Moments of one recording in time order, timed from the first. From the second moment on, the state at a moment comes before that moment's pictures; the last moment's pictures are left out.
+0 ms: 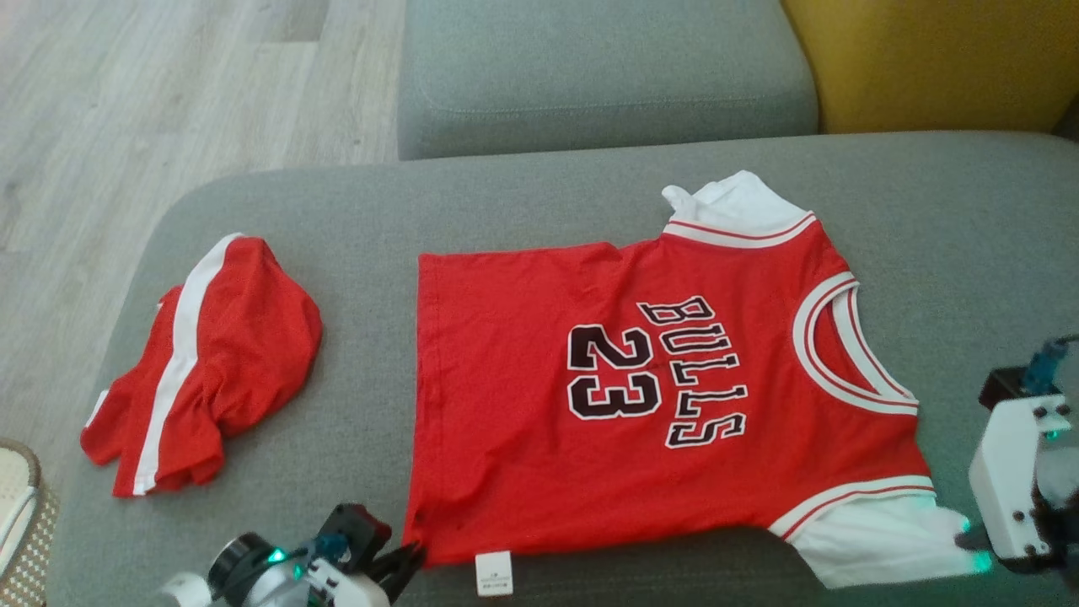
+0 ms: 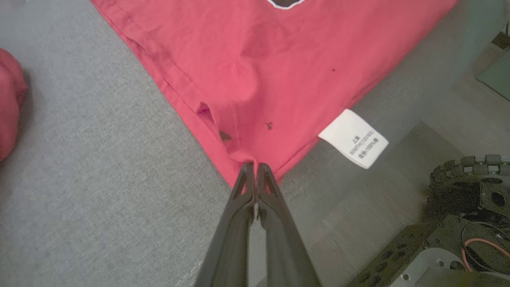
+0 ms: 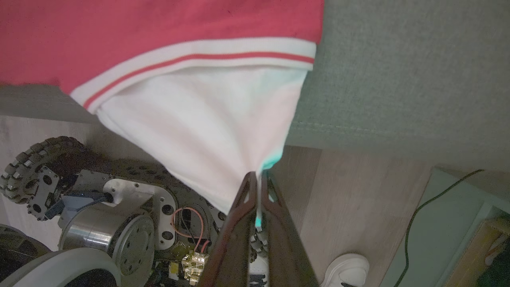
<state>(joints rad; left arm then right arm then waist) -0.11 0.43 -0.79 0.34 -0.39 -0.13 0.09 -0.12 -0.45 -0.03 0.16 0.56 0.13 1.38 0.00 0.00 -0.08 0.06</state>
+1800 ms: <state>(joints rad) -0.55 0.24 -0.69 0.66 -0.42 -0.03 -0.15 -0.63 -0.38 -0.04 0.59 0.45 0.13 0.59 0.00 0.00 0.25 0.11</state>
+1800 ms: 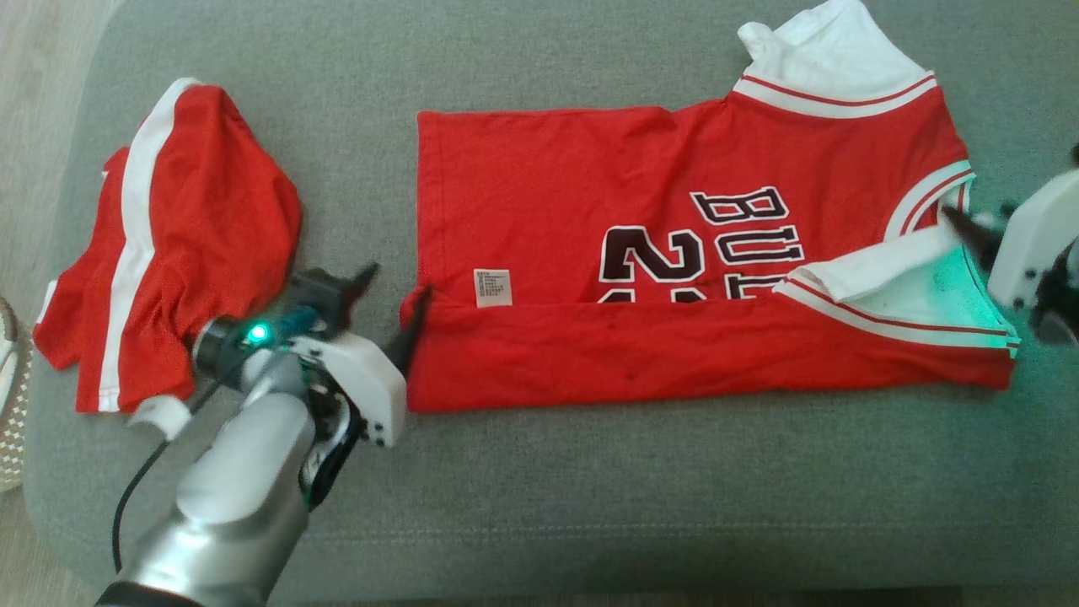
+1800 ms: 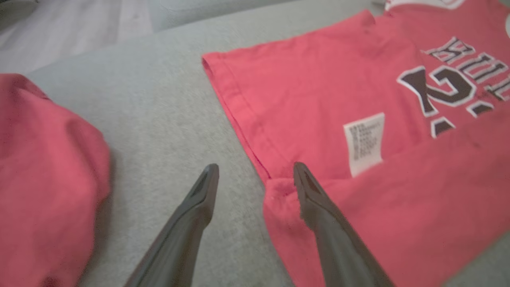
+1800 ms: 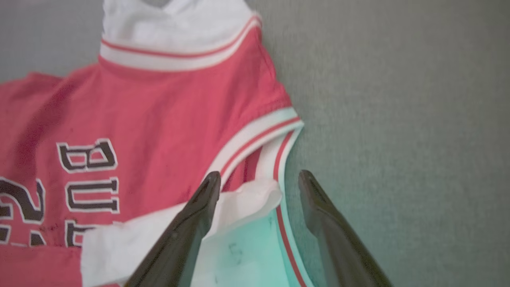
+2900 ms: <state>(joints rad) 0.05 0.06 -0.22 0.20 -0.27 0.11 -0.25 0.03 -0.05 -0.15 0.05 0.13 0.13 -0.11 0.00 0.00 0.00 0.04</state>
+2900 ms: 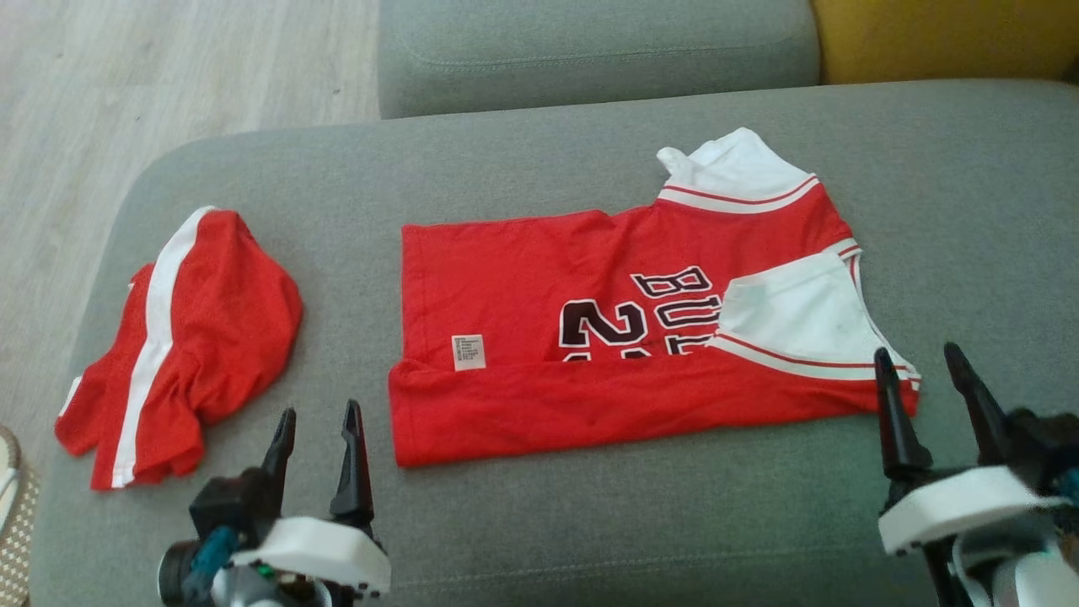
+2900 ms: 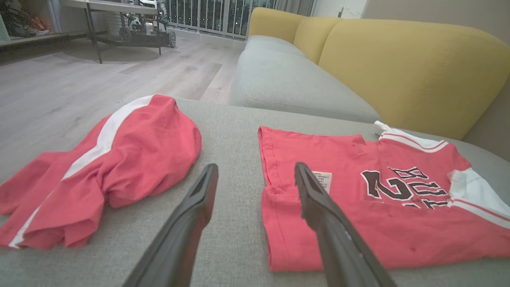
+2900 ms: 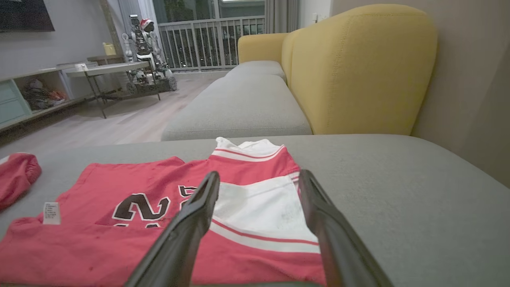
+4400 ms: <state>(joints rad) -0.23 0.04 -0.32 0.72 -0.38 0.08 -0.26 -0.02 -0.04 -0.14 0.04 0.17 0.13 -0.12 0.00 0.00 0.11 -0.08</state>
